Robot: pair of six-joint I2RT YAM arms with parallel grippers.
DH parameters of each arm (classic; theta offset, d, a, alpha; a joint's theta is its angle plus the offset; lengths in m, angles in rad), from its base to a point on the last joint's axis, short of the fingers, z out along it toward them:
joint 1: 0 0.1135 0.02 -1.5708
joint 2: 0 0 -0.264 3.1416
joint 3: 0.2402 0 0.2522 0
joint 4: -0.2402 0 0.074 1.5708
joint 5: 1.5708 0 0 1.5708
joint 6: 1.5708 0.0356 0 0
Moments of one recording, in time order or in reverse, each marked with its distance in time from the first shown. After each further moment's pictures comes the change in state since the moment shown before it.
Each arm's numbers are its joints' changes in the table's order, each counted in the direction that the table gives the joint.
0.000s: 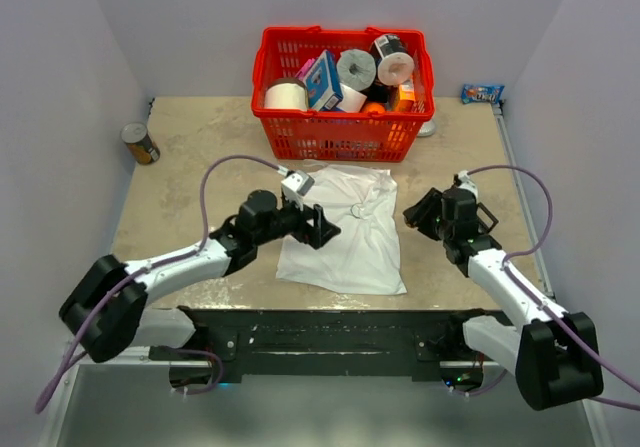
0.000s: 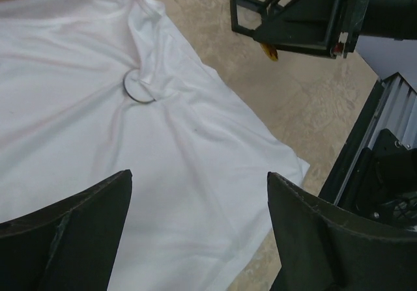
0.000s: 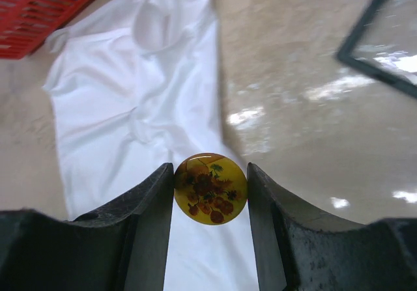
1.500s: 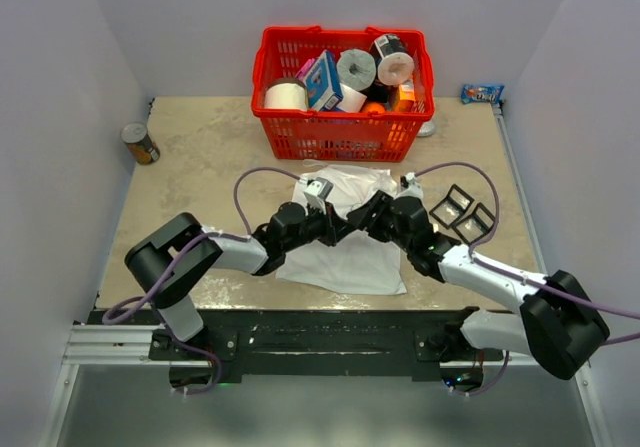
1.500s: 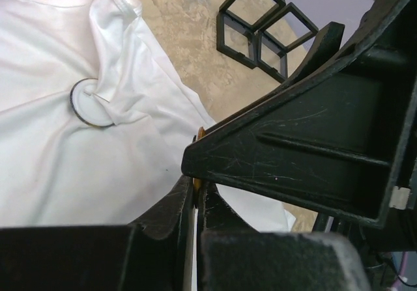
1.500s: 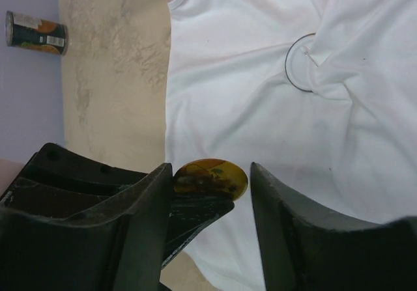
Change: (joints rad) left arm -0.112 0.453 -0.001 0.539 -0.091 -0.256; right arm 0.462 0.175 0.018 0.322 0.091 0.269
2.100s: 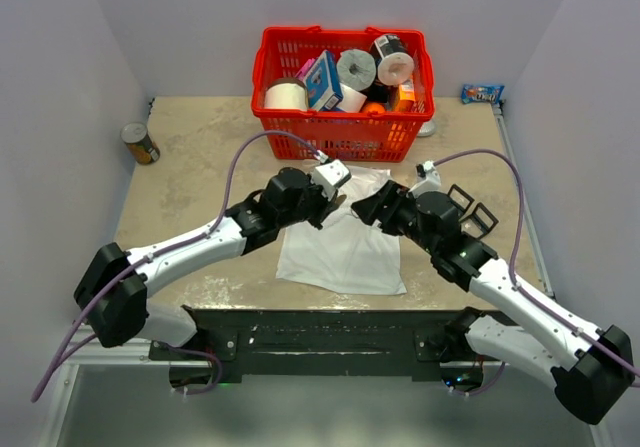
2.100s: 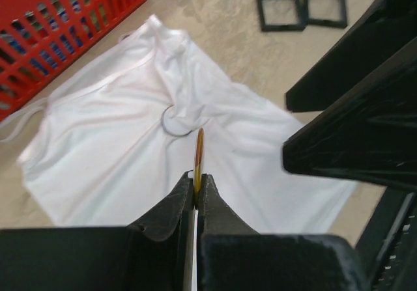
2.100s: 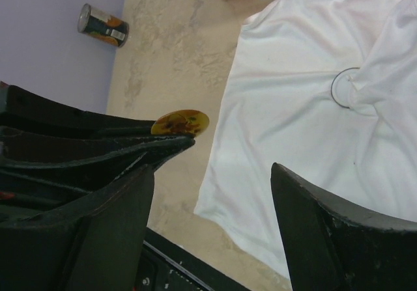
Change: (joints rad) left arm -0.005 -0.325 0.351 -0.886 -0.055 0.565; right arm 0.008 -0.320 0.134 -0.309 -0.031 -0.132
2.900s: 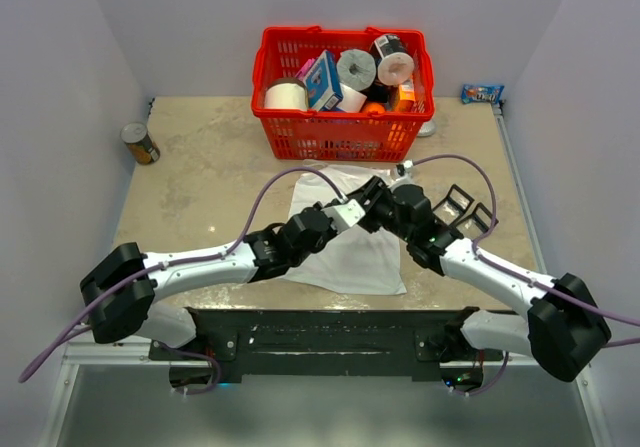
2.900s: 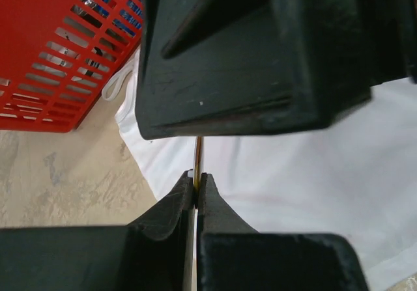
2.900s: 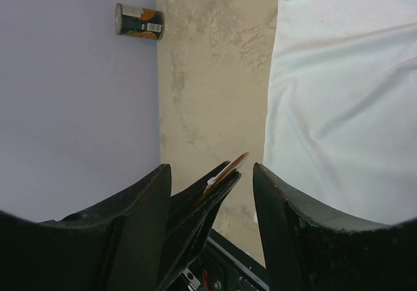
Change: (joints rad) left arm -0.218 -0.003 -0.148 0.060 -0.545 0.288; right arm 0.000 0.272 -0.026 0.287 -0.128 0.309
